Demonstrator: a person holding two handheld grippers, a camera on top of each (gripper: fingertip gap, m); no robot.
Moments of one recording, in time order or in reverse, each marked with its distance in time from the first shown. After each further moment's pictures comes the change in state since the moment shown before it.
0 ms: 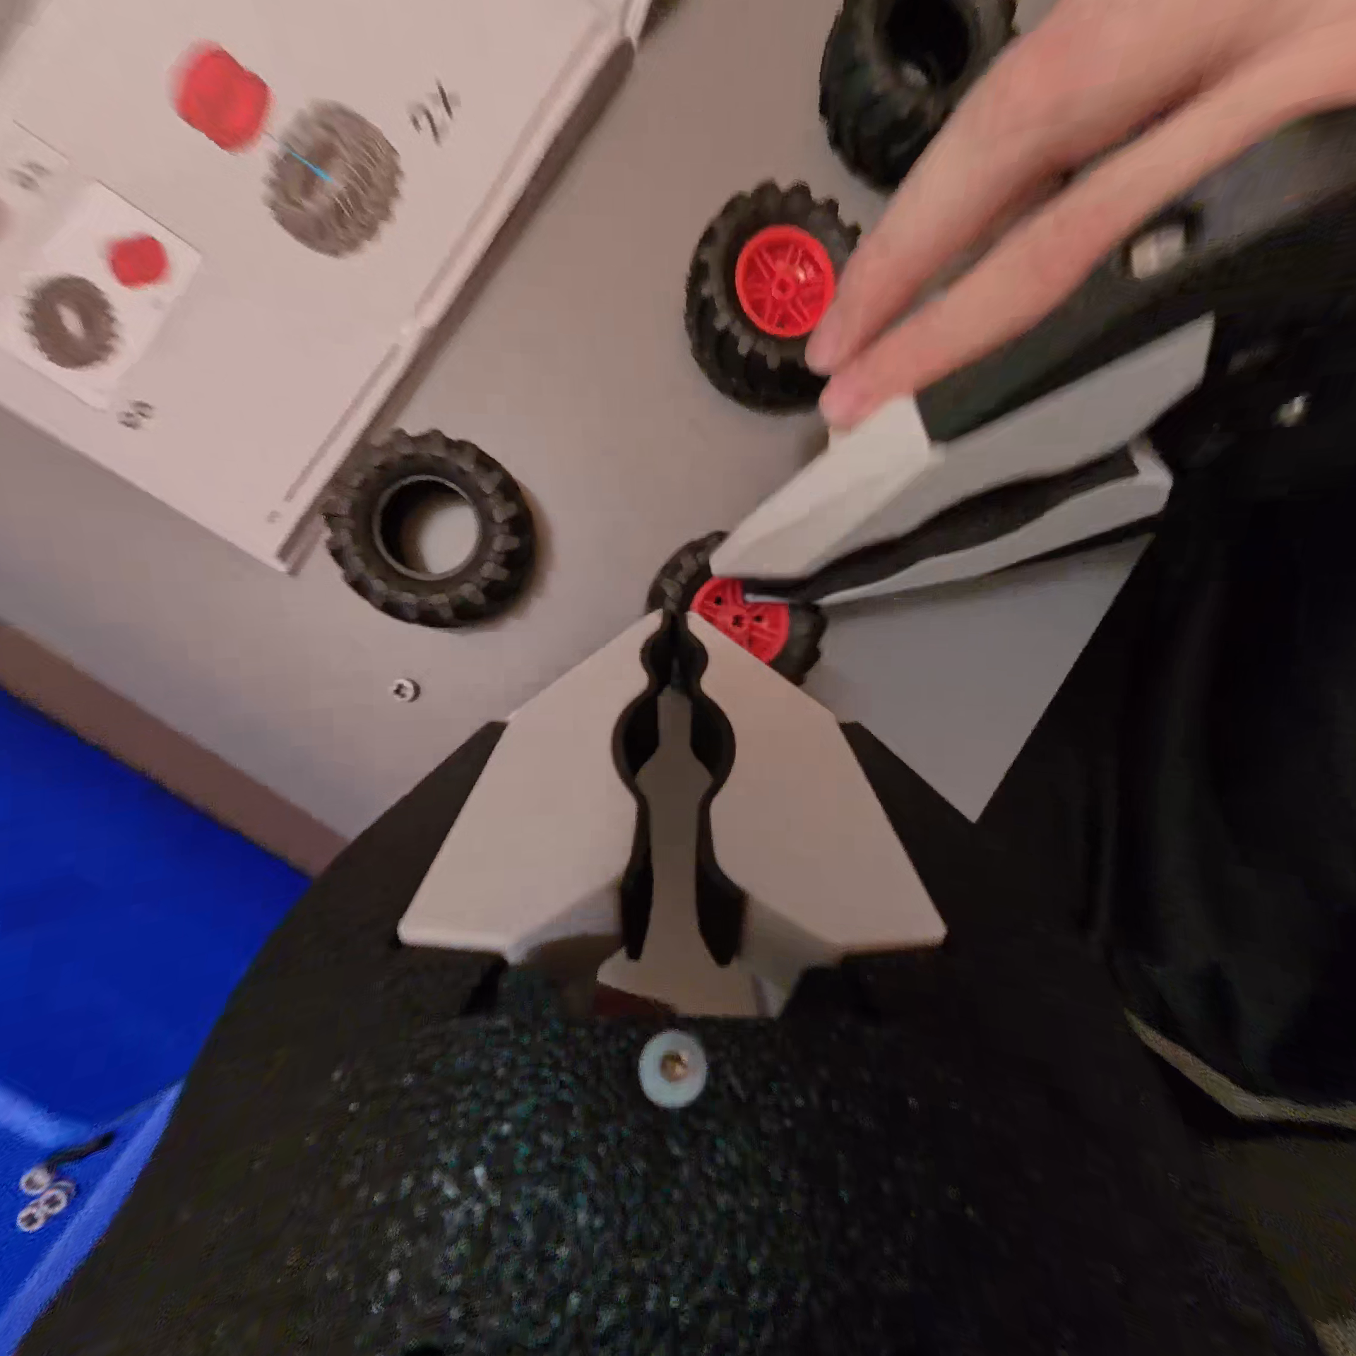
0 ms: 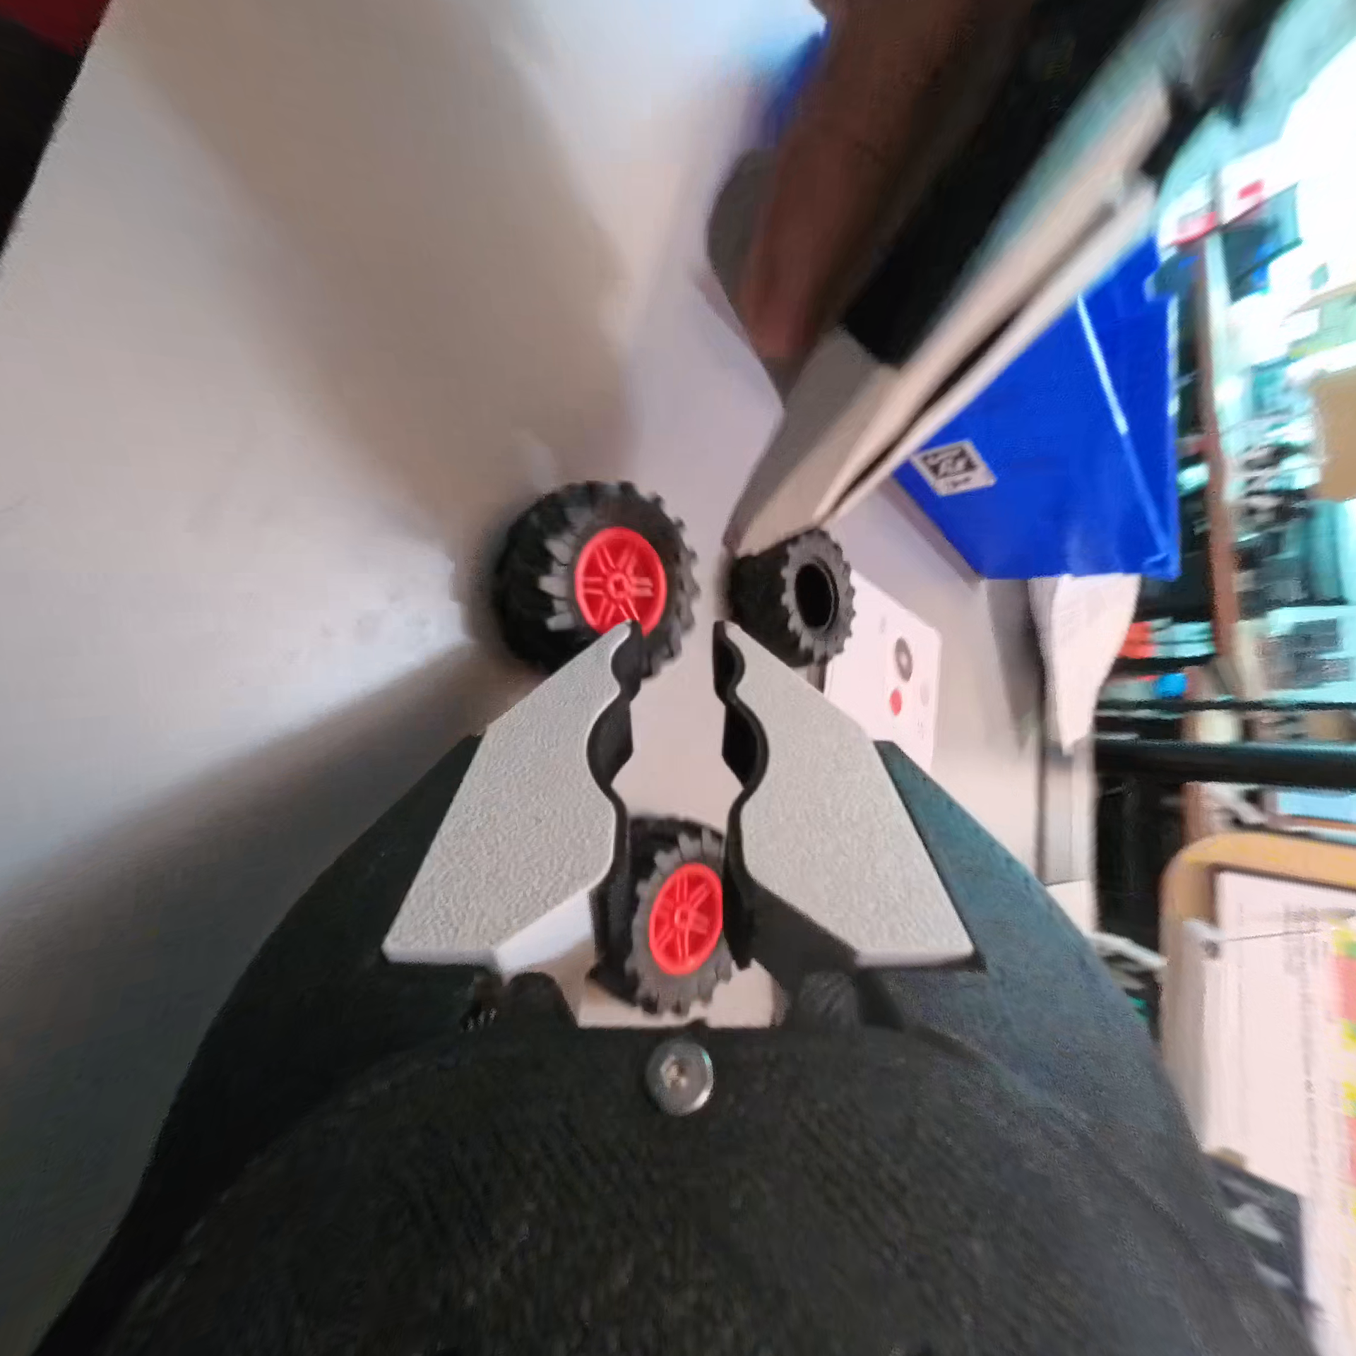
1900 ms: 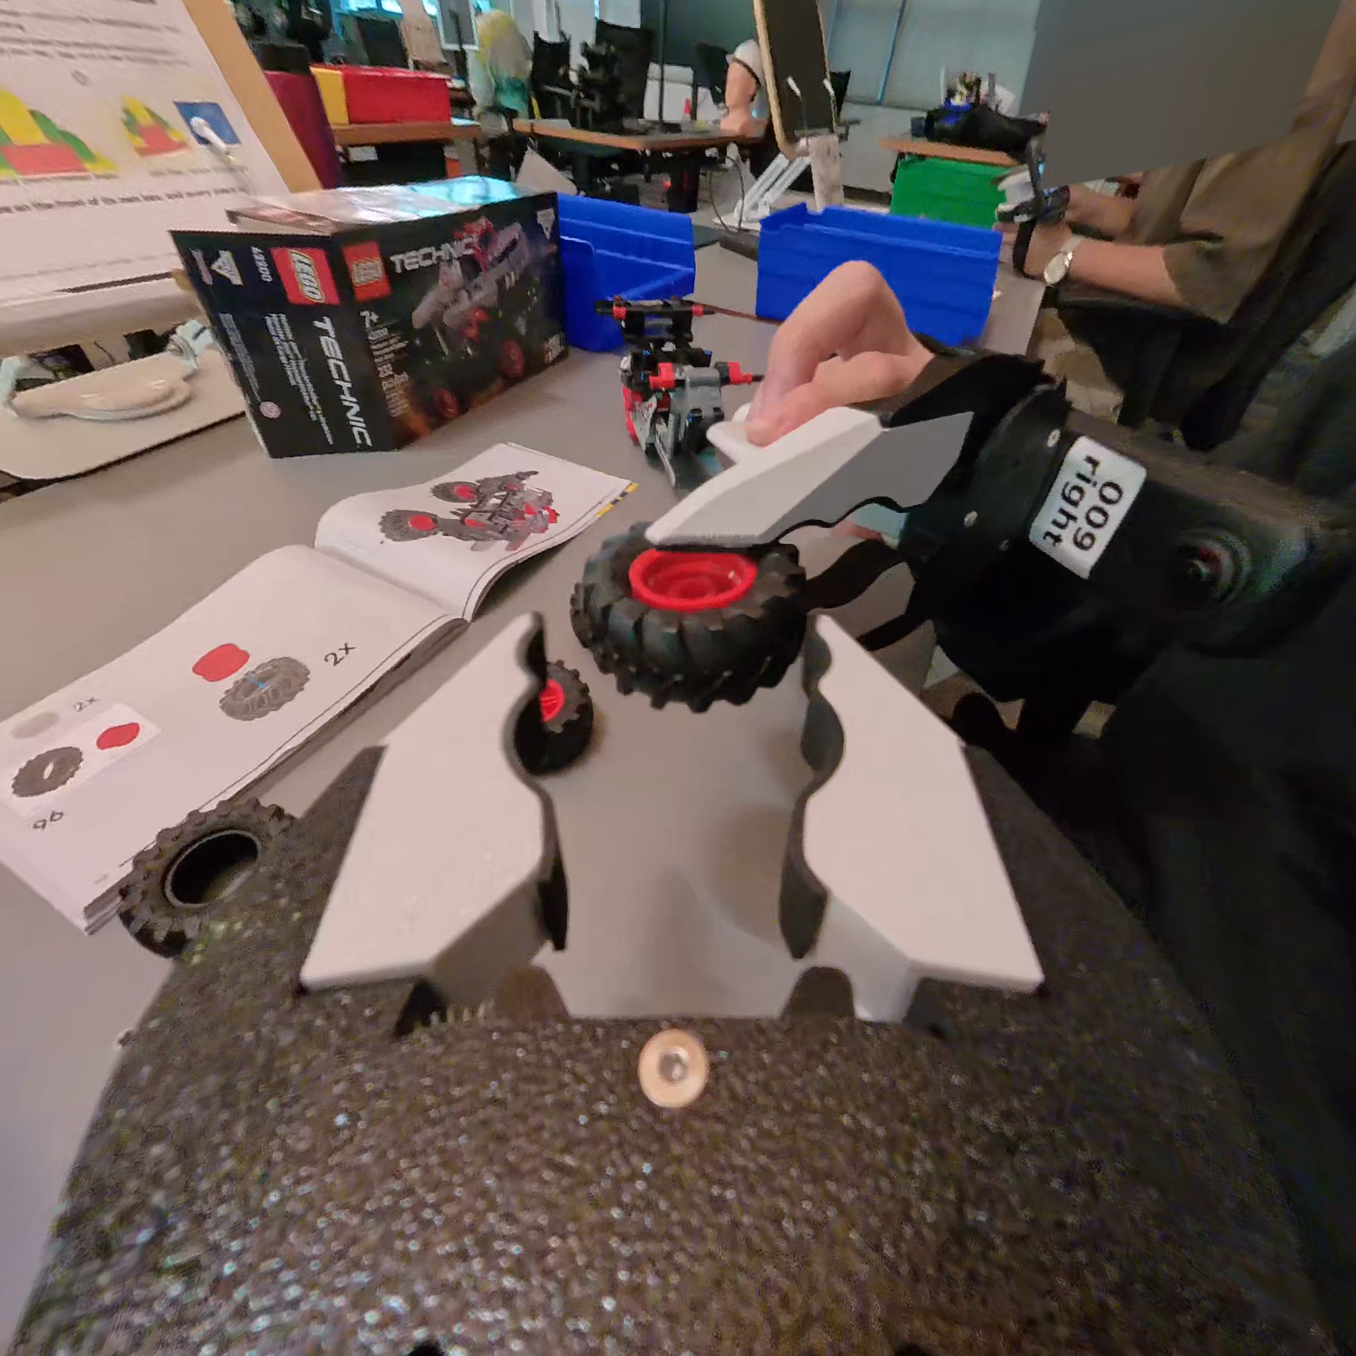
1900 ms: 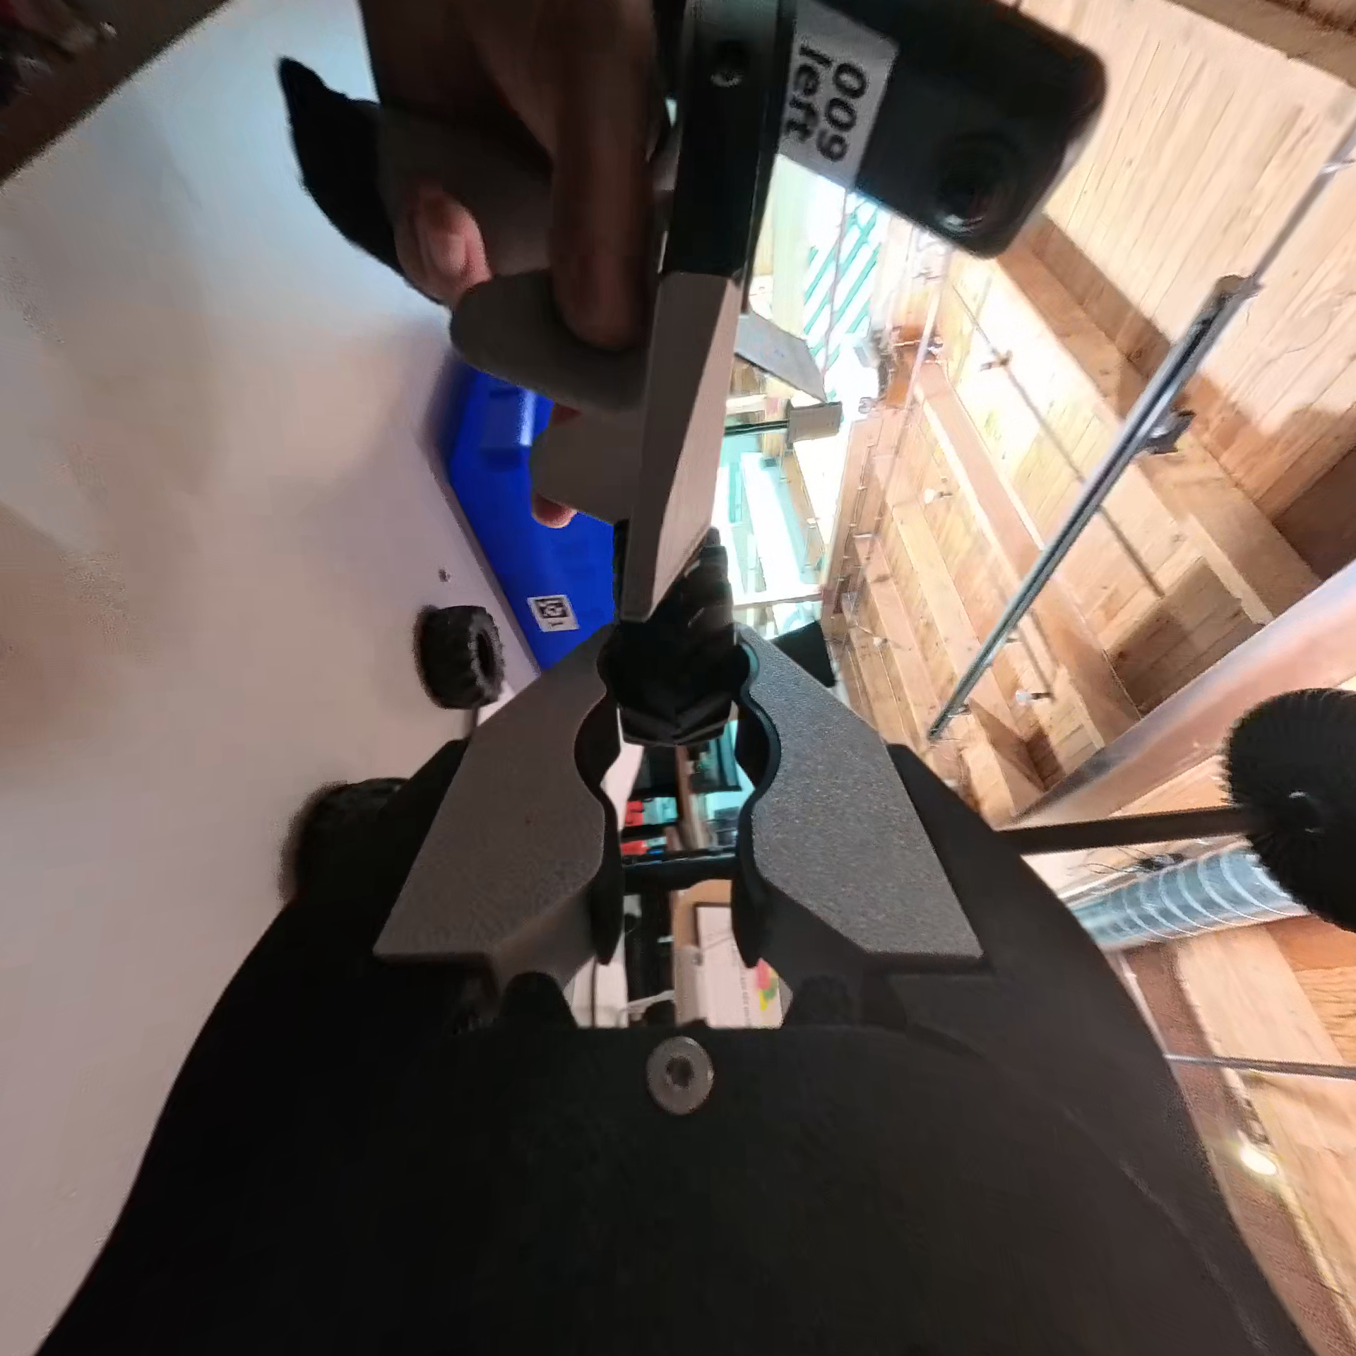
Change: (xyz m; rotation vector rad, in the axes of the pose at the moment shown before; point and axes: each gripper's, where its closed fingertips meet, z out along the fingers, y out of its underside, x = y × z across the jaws) left arm 0.104 -0.072 -0.038 0.777 0.047 0.128; right arm 0.028 -0.037 -0.110 0.319 0.602 -0.466
